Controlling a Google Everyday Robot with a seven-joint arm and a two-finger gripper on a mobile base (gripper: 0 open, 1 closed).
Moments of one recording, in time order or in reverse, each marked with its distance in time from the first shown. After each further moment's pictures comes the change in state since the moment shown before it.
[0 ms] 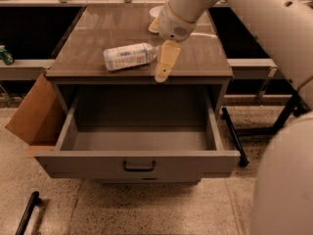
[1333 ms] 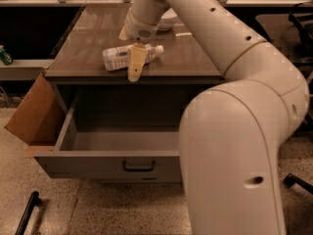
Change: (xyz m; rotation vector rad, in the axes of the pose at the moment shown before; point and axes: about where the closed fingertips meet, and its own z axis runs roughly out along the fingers) arm -0.053 -0.038 0.079 -0.123 -0.001 -0.087
